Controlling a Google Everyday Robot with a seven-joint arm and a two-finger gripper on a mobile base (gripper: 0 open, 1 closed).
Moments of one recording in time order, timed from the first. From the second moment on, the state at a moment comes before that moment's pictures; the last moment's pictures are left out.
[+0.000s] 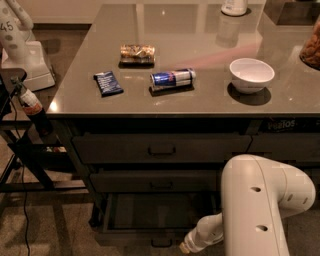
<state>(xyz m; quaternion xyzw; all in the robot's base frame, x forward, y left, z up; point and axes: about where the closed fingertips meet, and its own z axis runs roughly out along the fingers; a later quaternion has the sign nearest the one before) 0.413 -0.114 0.168 -0.30 0.93 0.17 0.07</state>
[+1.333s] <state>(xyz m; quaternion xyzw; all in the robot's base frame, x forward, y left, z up) 0.483 -0.133 0.170 -0.26 0.95 0.14 0.13</state>
